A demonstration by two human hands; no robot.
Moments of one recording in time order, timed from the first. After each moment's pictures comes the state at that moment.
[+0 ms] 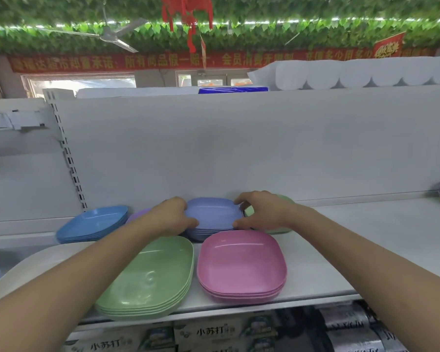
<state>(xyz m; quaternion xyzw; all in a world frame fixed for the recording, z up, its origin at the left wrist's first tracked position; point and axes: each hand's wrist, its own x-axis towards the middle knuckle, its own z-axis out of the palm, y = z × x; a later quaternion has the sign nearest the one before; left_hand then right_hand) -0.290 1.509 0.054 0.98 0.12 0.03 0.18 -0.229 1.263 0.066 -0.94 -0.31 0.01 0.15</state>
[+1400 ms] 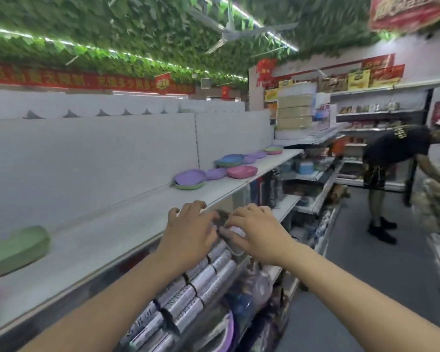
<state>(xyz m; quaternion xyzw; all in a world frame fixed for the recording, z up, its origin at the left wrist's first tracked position) -0.403 1.038 0.029 0.87 -0.43 0.24 0.09 -0.502 0.857 0.016 -0.97 0.01 -0.23 0.00</state>
